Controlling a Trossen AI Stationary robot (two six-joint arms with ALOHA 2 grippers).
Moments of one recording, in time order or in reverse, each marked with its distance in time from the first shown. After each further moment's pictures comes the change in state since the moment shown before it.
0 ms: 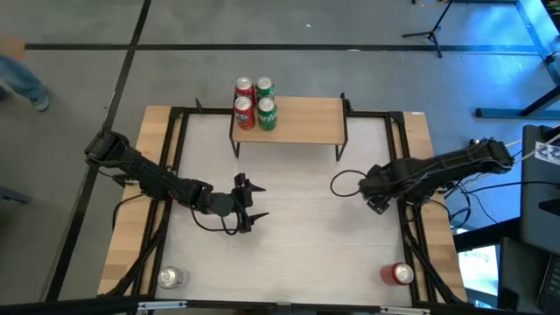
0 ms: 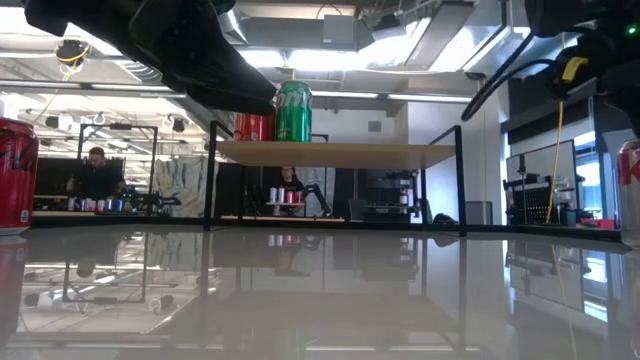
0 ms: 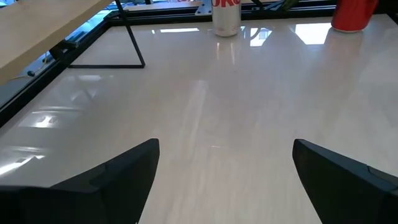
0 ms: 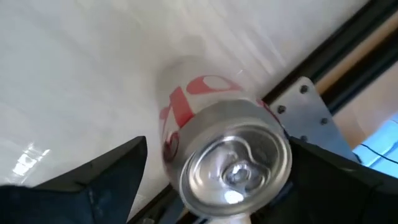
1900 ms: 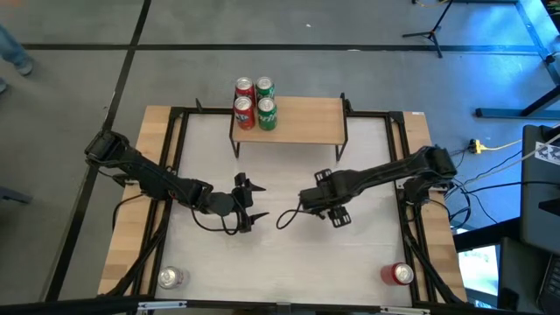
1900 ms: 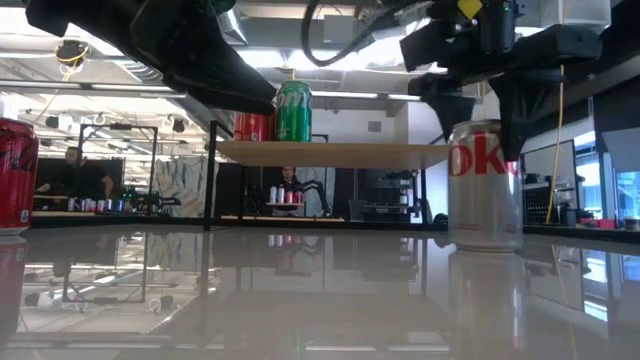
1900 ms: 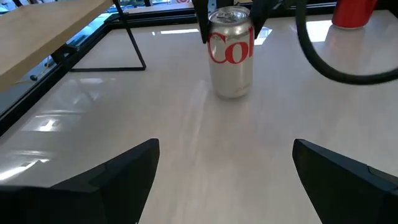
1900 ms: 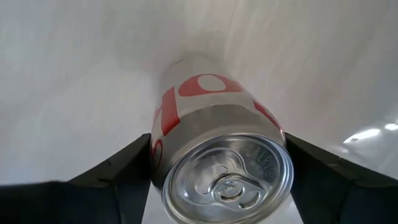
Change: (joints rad) left arm 0.003 0.000 0.000 0.003 0.001 0.027; right arm 0.001 0.636 0.558 0.244 0.107 -1.116
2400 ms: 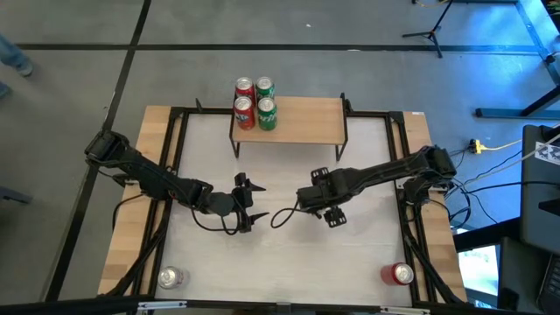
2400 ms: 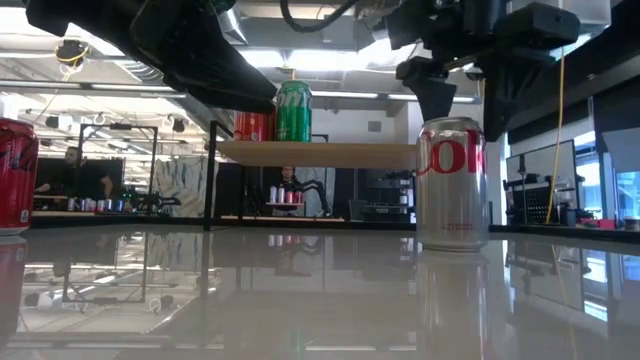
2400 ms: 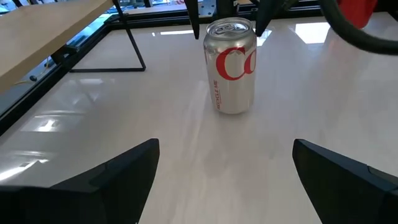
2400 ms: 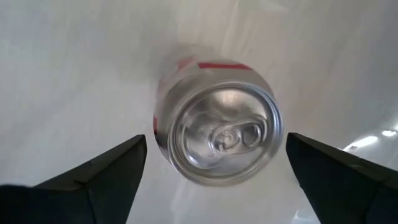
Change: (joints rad) left arm 0.000 0.000 0.000 0.004 0.000 -0.002; right arm 0.001 -0.001 0.071 -0.002 0.012 0.025
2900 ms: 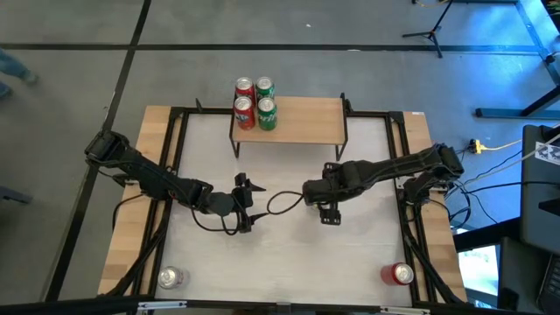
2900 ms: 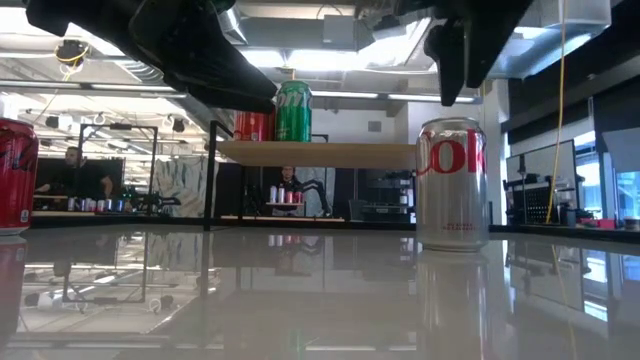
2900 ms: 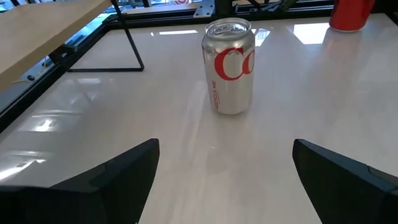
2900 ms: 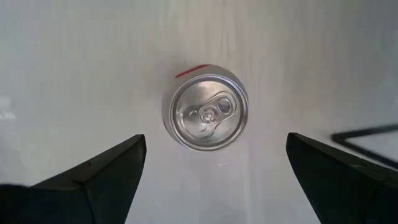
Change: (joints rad) left arm 0.000 0.000 0.000 0.003 0.006 -0.003; right arm 0.007 -0.066 0.093 -0.079 -0.019 0.426
